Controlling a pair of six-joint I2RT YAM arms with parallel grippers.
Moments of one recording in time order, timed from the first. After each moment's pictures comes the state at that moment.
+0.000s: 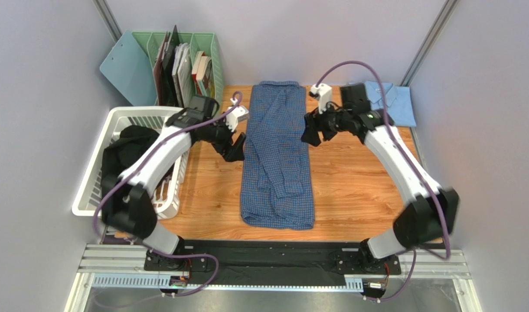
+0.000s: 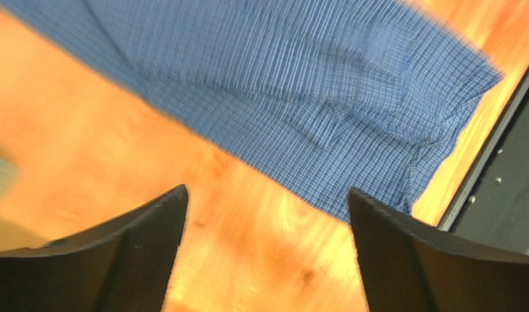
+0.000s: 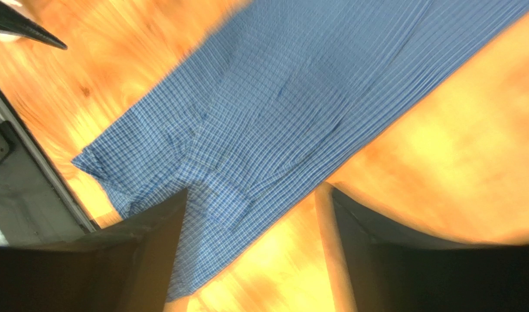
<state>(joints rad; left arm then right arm) -0.33 1.60 1.33 -0.75 0.57 0.41 0.30 1.55 1.43 -0.72 -0.52 -0.21</state>
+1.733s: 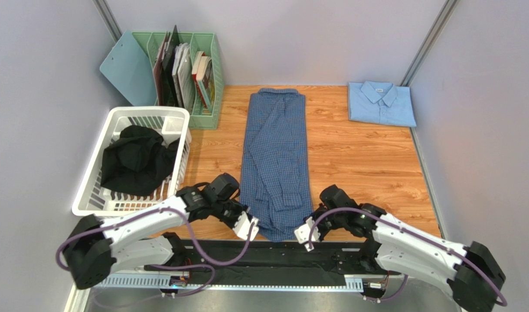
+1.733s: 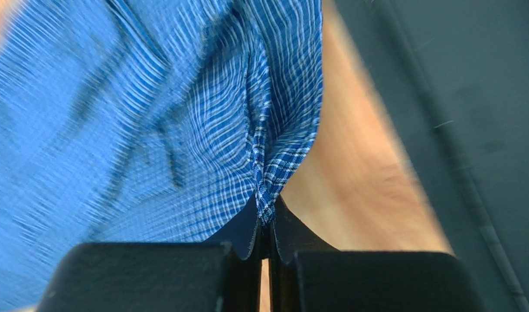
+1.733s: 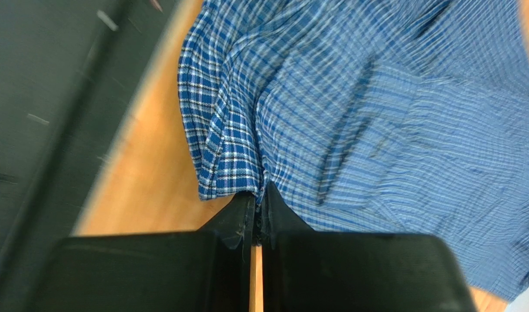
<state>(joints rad) -0.86 1.12 0.58 -0.49 0.45 1.22 0.82 0.89 0.37 -0.41 -0.40 -1.29</state>
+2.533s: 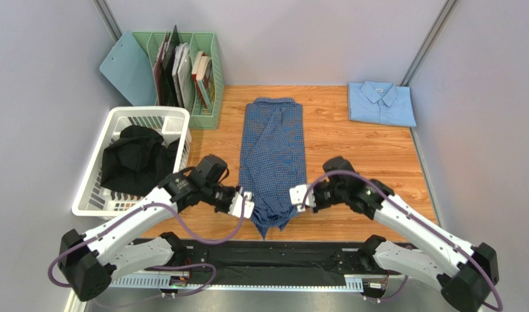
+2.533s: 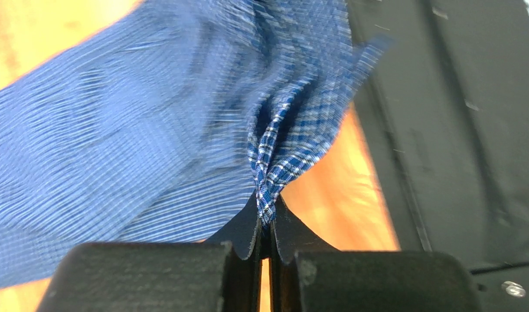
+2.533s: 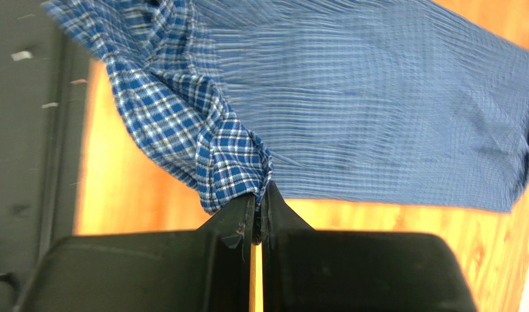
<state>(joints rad) -0.77 0.97 0.75 -0.74 0.61 1.07 0.76 0.90 0.69 -0.63 -0.41 -1.00</state>
